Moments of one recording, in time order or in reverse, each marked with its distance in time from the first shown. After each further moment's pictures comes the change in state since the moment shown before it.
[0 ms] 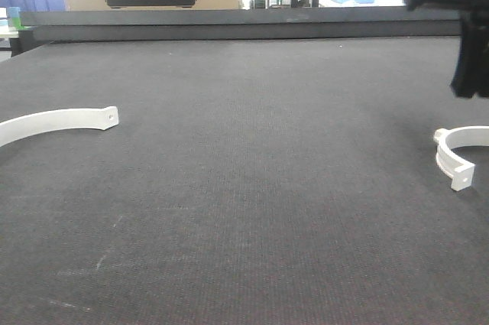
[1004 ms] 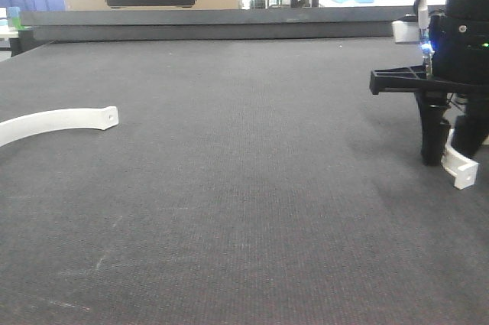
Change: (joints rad) left arm 0.000 0.000 0.000 -0.020 0.015 0.000; right arm 0.002 0.268 -0.082 -0.011 0.005 0.026
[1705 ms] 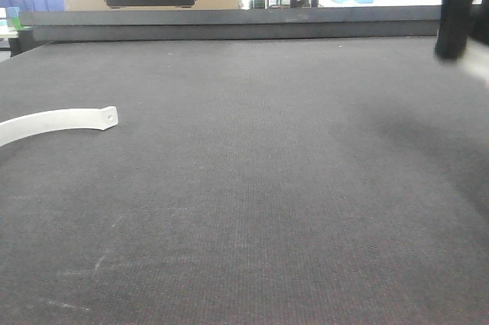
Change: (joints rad) left arm 0.000 0.149 -0.086 0.028 0.083 -0.007; right arm 0.047 -0.323 -0.063 -0.008 0.111 -0.103
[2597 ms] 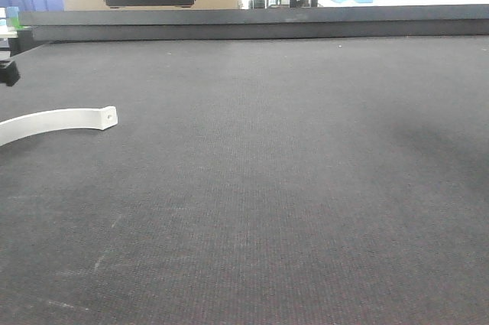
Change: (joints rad) left arm 0.050 0.345 -0.010 0.069 -0.204 -0.066; right arm 0.001 -0.140 0.000 0.032 0.066 0.000
